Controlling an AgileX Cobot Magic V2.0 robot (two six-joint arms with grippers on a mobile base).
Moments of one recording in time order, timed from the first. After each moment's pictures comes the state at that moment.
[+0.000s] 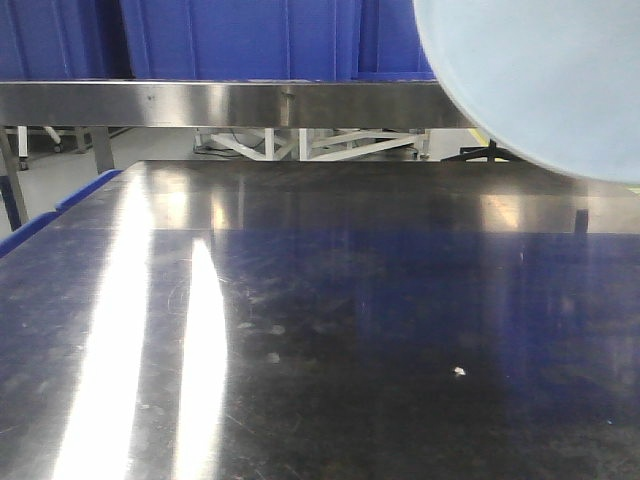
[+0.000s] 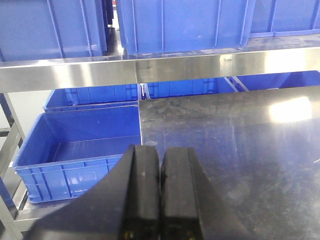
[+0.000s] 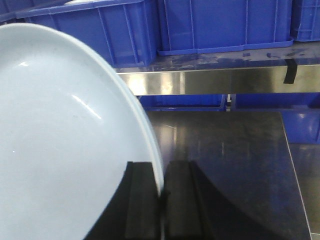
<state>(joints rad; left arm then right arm) -0.19 0.50 -0.38 -0.06 0.12 0.12 0.18 0.51 -0.36 0.18 0.02 0.02</state>
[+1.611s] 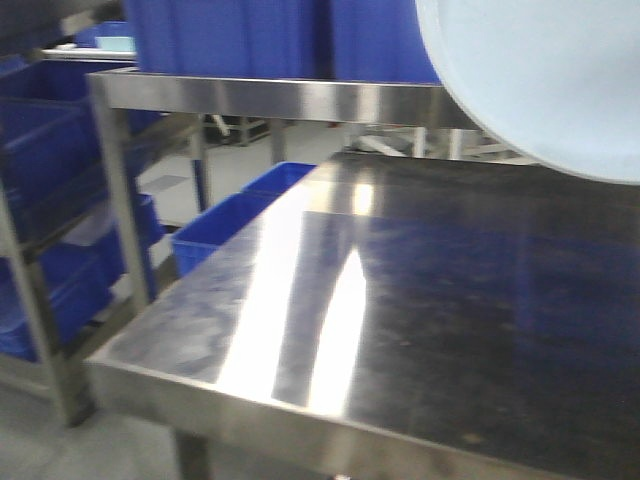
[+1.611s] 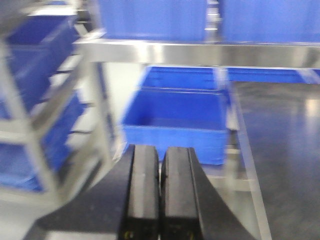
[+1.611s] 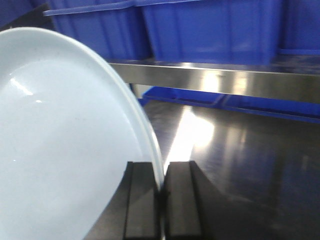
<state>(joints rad) -0.19 0.50 -0.38 -0.06 0.12 0.12 0.18 0.51 -0.36 0.18 0.01 0.02</state>
